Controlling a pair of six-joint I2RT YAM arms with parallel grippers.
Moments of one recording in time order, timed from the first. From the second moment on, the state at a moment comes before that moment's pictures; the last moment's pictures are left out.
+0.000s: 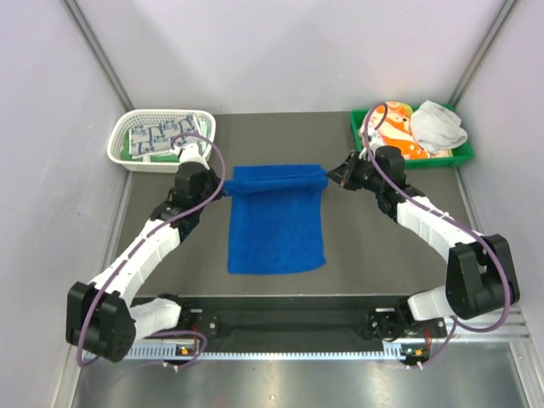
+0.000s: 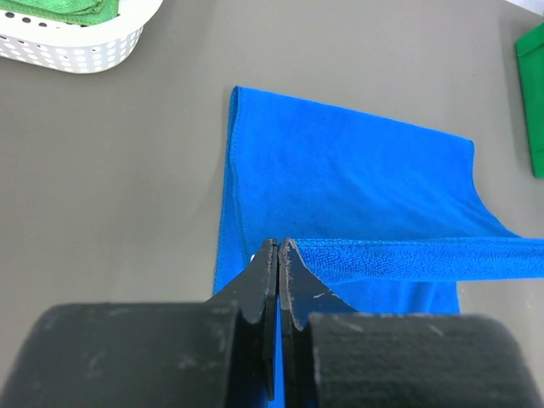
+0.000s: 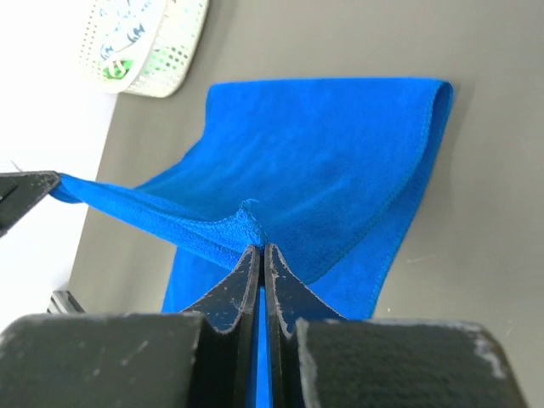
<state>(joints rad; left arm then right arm) -0.33 1.16 0.83 -0.11 -0.18 -0.50 0.29 1.41 0.86 0.16 -0.39 0.58</state>
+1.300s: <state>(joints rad) -0.34 1.06 0.69 -0.25 -0.12 -0.57 0.43 1.33 0.70 0.13 -0.28 0.58</state>
